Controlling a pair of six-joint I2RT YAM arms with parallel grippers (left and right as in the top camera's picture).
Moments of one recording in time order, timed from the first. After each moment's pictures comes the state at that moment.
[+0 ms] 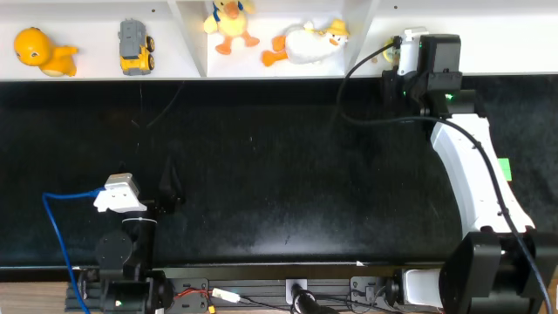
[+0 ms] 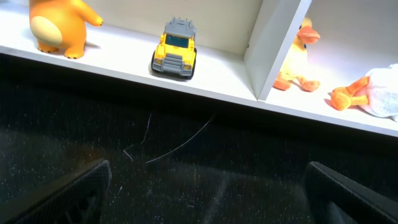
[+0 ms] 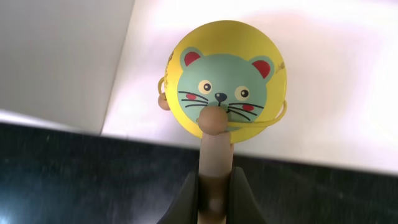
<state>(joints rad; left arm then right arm) 0.01 0.01 0.02 -0.09 -0.01 -0.23 0.01 1.59 1.21 -0.47 -0.10 -0.08</state>
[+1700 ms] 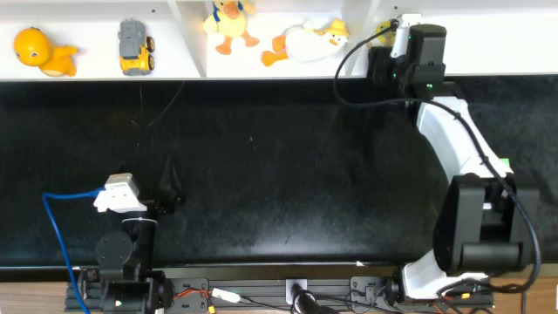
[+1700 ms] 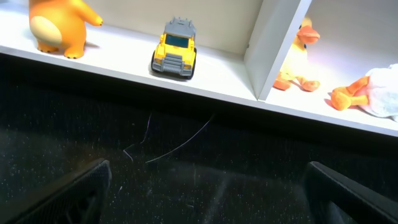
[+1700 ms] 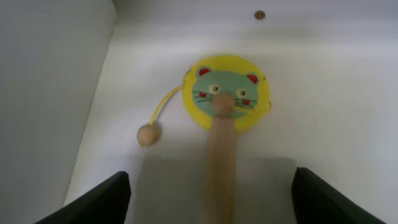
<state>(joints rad) 0.01 0.01 0.02 -0.09 -0.01 -0.23 0.01 1.78 1.20 -0.16 -0.10 0.05</state>
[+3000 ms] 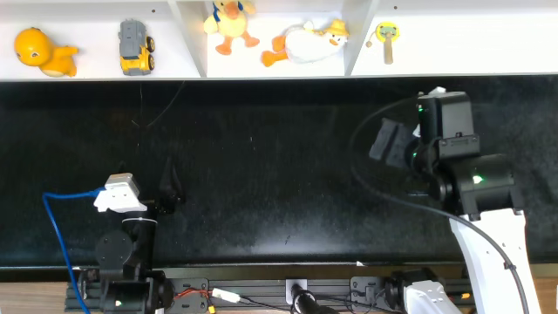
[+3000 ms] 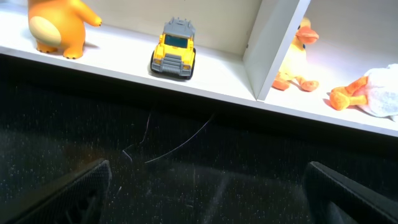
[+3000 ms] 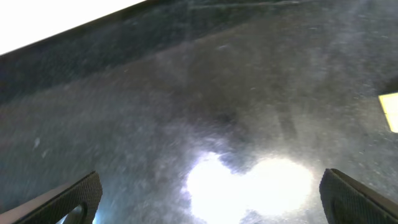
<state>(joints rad) 0.01 0.01 0.02 -0.09 -0.01 -0.23 0.13 1.14 1.20 -1.13 0.07 0.44</state>
